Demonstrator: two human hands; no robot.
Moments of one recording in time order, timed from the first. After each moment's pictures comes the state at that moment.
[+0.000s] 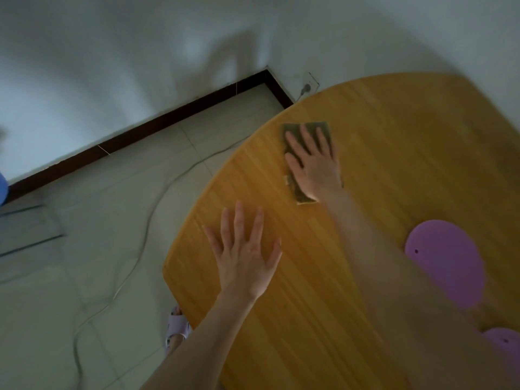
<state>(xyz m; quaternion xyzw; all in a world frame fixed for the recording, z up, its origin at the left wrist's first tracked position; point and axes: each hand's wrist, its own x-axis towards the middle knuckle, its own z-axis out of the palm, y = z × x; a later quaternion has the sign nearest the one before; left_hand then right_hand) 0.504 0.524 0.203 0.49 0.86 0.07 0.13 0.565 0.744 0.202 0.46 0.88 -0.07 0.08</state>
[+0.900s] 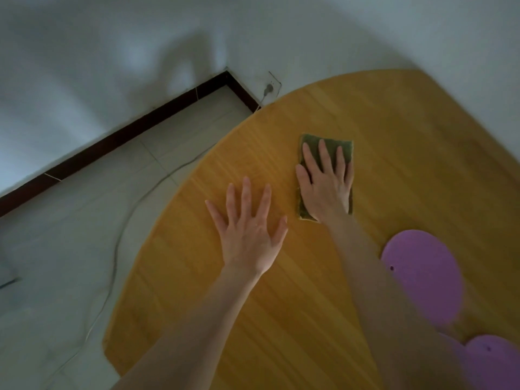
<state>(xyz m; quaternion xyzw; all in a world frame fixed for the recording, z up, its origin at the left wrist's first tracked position) 0.516 0.649 0.208 0.56 0.81 0.06 0.17 0.630 0.776 0.201 0.61 0.79 -0.09 0.03</state>
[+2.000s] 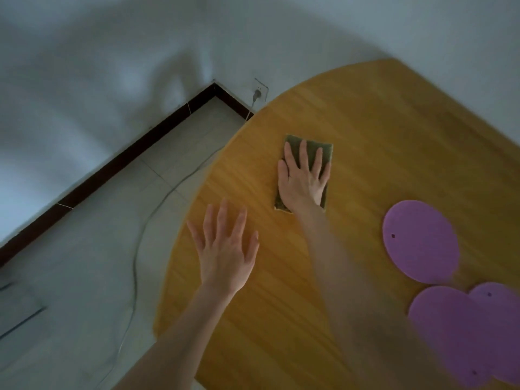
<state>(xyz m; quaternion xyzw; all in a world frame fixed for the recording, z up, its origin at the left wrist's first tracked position) 0.461 0.582 0.212 0.61 0.78 0.05 0.14 0.572 0.739 0.213 0.69 0.71 -0.15 0.04</state>
